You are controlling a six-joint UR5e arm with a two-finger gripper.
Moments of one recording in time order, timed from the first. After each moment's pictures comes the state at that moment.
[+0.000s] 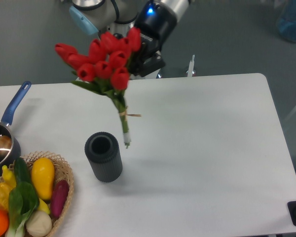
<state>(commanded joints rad) 2.80 -1.46 -1.85 -0.90 0.45 1.19</state>
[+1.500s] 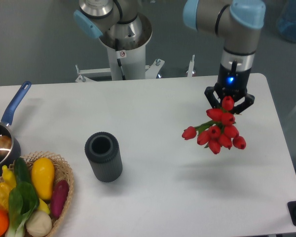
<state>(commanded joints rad) 2.78 -1.80 -1.72 -0.92 1.42 1.20</state>
